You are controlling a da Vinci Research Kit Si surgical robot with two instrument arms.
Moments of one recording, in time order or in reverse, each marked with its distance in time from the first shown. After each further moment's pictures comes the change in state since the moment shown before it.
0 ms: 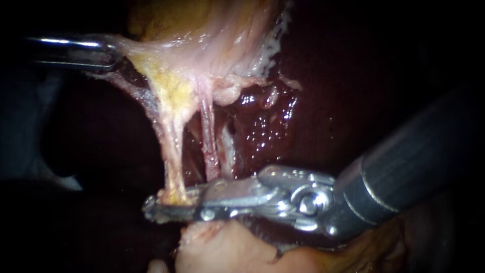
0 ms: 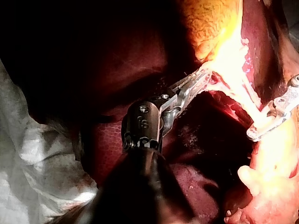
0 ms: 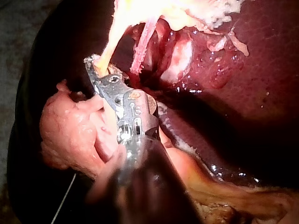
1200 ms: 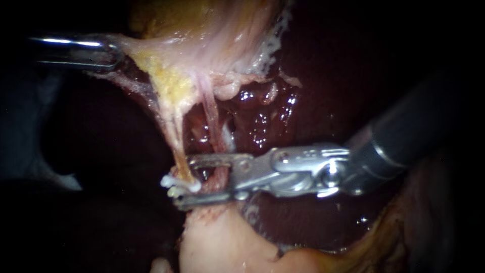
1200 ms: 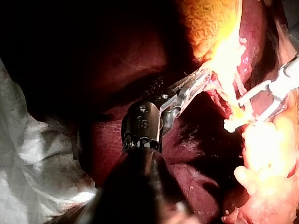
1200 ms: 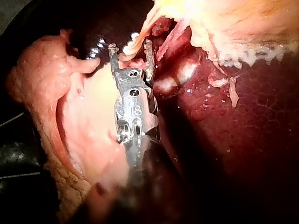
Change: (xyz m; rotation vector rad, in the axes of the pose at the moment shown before) right arm -0.001 0.004 -0.006 -0.218 0.003 -0.504; left arm 0.000 0.000 0.000 0.003 0.001 0.000
